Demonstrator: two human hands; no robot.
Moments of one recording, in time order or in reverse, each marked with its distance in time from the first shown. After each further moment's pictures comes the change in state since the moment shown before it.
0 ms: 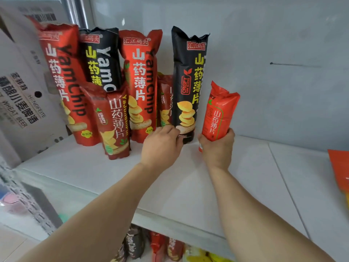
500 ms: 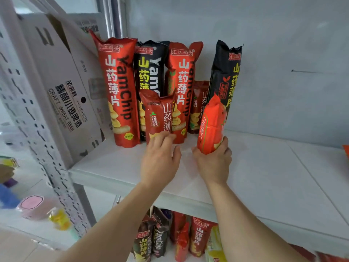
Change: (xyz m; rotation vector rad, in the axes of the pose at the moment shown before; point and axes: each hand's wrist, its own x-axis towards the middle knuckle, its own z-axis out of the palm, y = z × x) left_hand -0.069 -0.099 -0.070 -0.217 0.162 -0.100; right_hand -0.129 -0.040 0.056 -0.241 -0.062 -0.049
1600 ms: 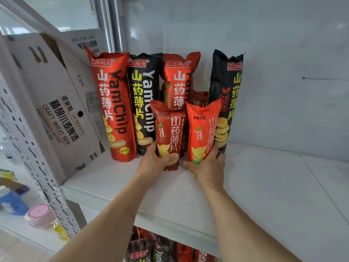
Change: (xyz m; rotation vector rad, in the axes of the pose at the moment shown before) left_hand 0.043 -0.027 0.036 -0.756 -0.367 -0.688; right_hand 0.050 0.009 0.028 -0.052 -0.190 -0.110
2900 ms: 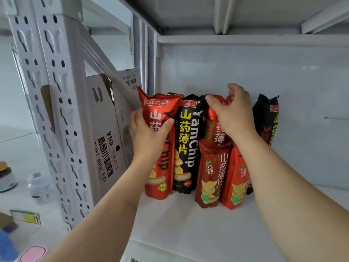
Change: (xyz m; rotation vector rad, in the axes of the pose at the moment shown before) left_hand 0.068 0.112 -0.147 0.127 0.416 0.353; right_hand 0.065 -0.244 -0.053 0.138 0.242 -0.428
